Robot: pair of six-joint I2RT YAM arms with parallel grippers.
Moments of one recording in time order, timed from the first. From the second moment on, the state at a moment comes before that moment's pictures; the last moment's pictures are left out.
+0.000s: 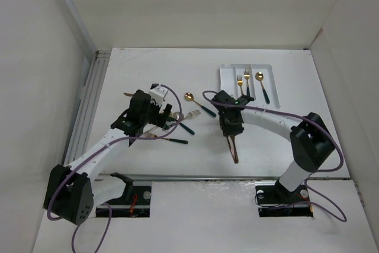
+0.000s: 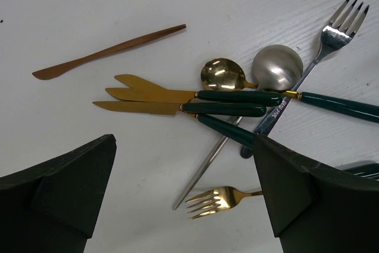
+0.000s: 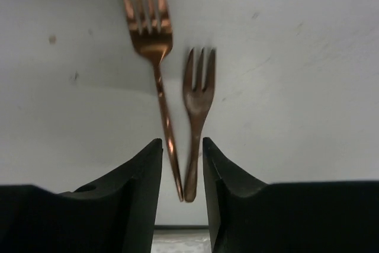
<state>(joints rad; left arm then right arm) -0.41 1.11 0.67 -0.16 -0.10 0.17 0.67 1.65 1.18 -0.84 0.26 0.50</state>
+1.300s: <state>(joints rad) -0.47 1.08 0.61 -0.12 -0.13 0.17 0.78 1.55 1.16 -0.95 0.31 0.72</state>
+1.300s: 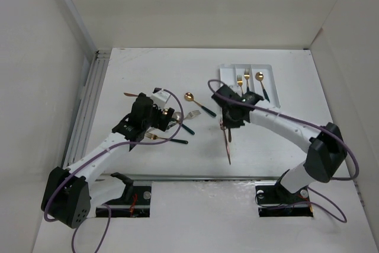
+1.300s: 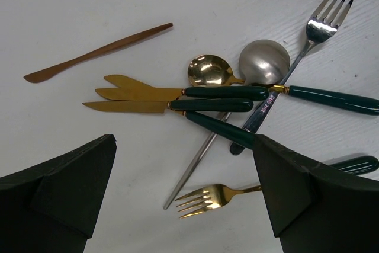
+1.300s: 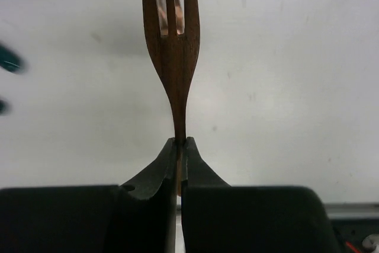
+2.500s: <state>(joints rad) -0.48 1.08 0.61 -0.12 -0.16 0.17 0.36 1.88 1.60 -0.84 0.38 0.33</state>
